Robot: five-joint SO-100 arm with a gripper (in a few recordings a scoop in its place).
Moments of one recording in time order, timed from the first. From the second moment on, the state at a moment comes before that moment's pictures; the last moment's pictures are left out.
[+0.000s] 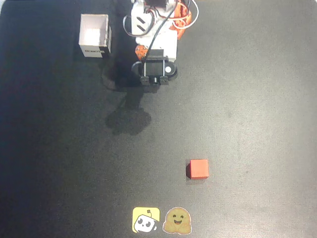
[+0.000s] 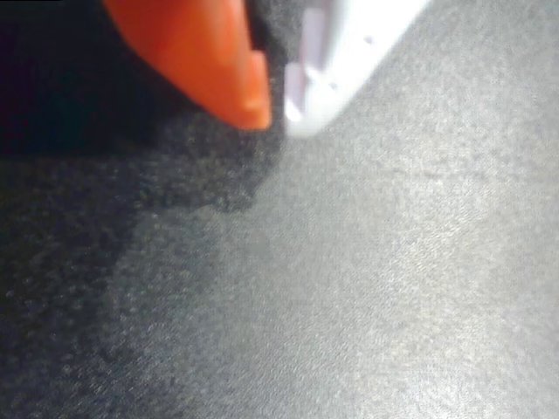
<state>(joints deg) 5.9 182.7 169.5 76.6 87.5</state>
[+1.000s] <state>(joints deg) 5.9 182.7 169.5 76.6 88.0</state>
